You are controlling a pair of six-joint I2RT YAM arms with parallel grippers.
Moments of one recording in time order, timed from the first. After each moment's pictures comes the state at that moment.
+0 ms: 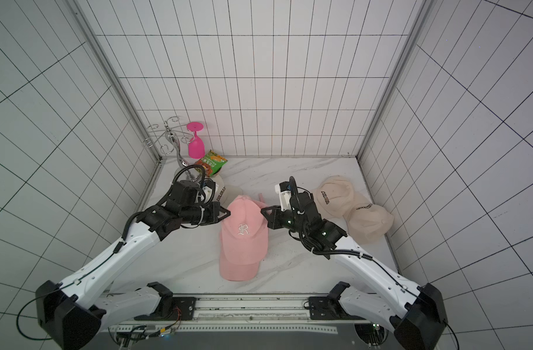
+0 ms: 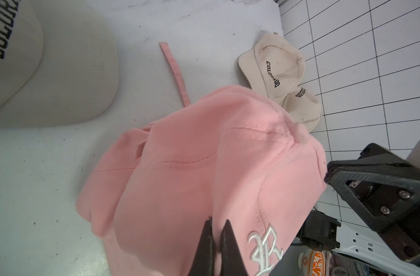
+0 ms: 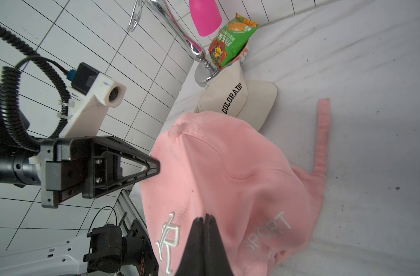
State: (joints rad) left arm -0.48 1.15 1.00 -0.63 0.43 -0.62; right arm 0.74 1.05 0.81 -0.19 -0.19 0.67
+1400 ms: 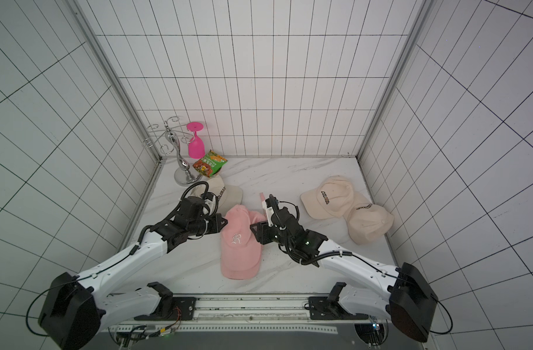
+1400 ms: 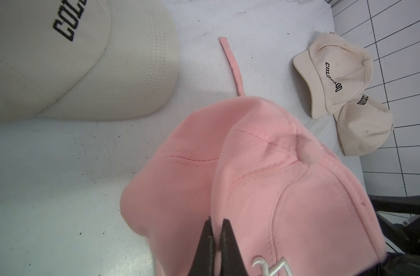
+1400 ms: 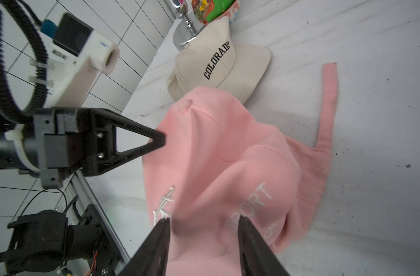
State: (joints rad) left arm -0.51 1.14 0.73 -0.35 0.27 -0.59; right arm 0.90 1.14 0.71 -0.06 -0.02 0.61
